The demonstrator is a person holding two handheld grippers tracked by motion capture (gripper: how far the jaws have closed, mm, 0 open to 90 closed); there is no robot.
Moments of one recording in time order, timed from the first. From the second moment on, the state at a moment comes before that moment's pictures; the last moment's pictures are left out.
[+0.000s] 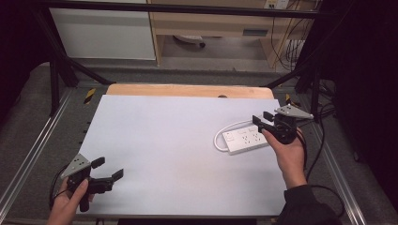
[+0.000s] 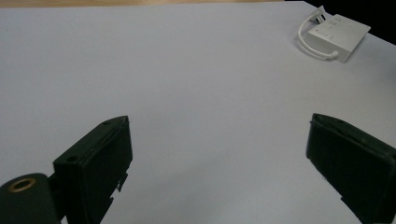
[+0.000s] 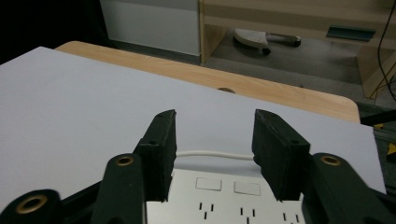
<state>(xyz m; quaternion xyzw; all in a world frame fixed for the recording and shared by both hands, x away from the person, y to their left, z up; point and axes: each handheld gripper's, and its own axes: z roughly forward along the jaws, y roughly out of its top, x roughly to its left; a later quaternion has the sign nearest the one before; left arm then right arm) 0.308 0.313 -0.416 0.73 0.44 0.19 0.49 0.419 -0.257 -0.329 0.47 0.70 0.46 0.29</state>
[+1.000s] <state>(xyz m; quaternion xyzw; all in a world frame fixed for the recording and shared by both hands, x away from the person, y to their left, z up) 0.308 0.312 -0.417 0.73 0.44 0.19 0.49 0.447 -0.255 -0.337 0.46 0.70 0.45 0.32</state>
